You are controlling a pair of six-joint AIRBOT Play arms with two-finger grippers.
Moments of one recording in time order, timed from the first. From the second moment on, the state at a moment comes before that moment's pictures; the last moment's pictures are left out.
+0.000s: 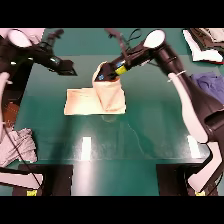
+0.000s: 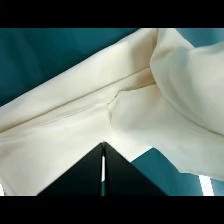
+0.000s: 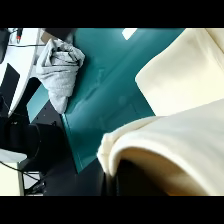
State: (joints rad) left arm -0.05 -1.56 1.71 1.02 -1.35 -1.31; right arm 0.48 -1.88 2.05 -0.60 1.37 1.31
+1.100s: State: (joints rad) left arm 0.06 -1.41 1.57 1.02 -1.45 -1.30; right arm 0.26 -1.65 1.49 -0.67 1.19 1.20
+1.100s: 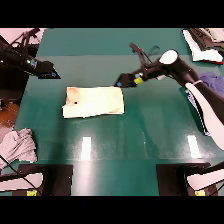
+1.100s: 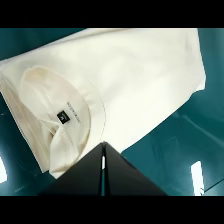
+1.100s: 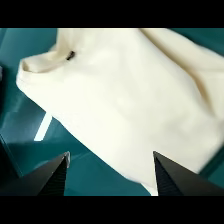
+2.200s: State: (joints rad) left arm 0.06 -1.41 1.49 0.96 -1.37 -1.30; right arm 0.37 -1.87 1.39 -0.26 0.94 1.00
